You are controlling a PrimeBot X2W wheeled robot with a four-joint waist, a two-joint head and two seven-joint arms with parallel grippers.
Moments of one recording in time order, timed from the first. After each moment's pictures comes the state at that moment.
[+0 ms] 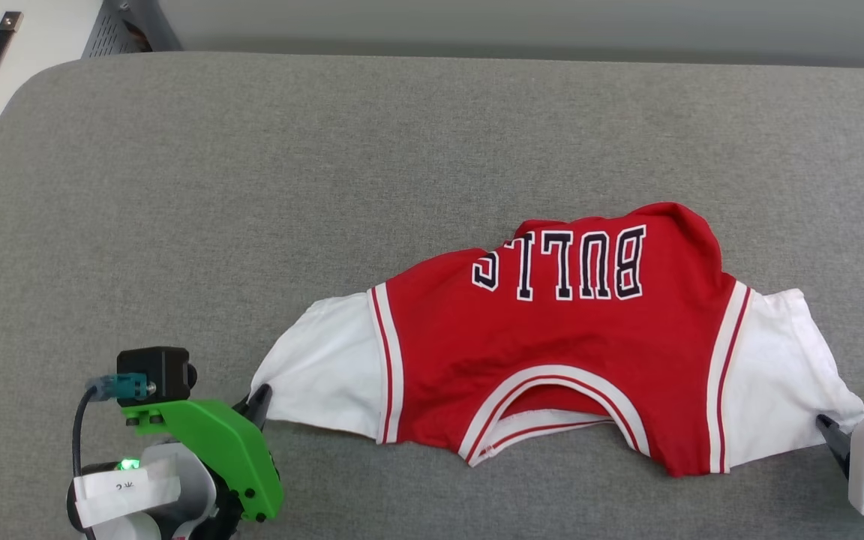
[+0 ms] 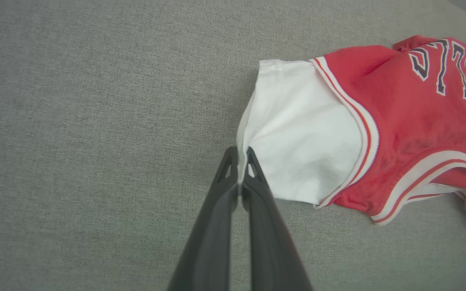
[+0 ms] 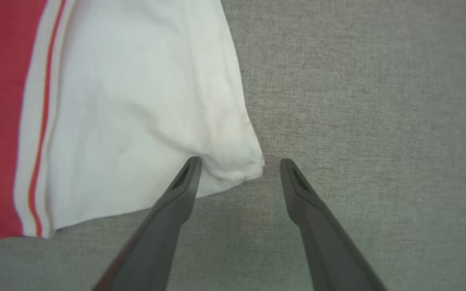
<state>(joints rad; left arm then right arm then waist) 0.02 0.32 -0.19 -0.25 -0.57 0.22 0.57 -0.03 -0.38 -0.14 0.03 0.32 0.13 0.72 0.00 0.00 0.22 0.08</state>
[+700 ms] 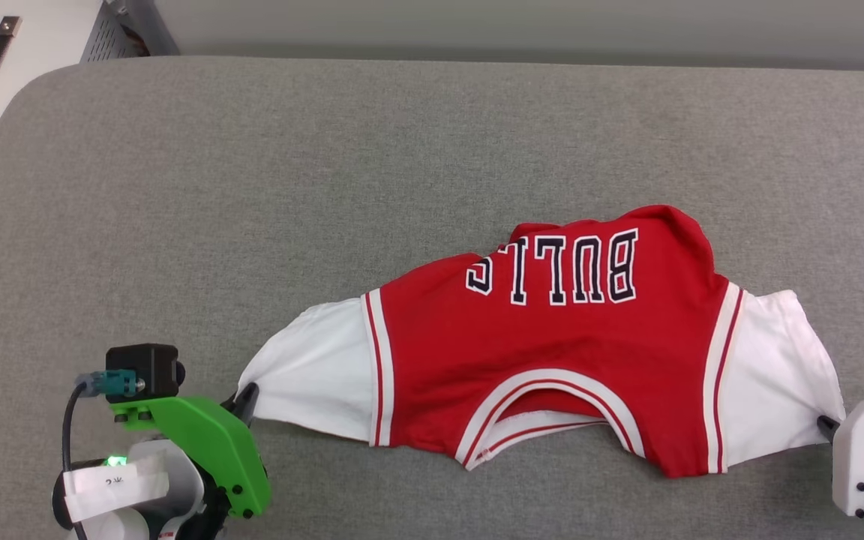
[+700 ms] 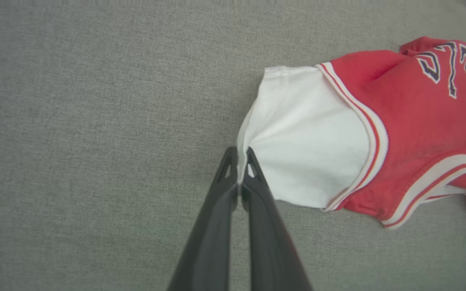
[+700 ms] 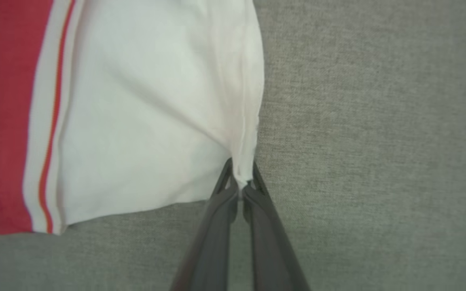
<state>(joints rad) 0.01 0.34 -0.18 -0.23 -0.57 0.22 0.57 -0.06 -0.42 -0.05 0.12 0.38 0.13 0.68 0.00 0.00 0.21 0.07</state>
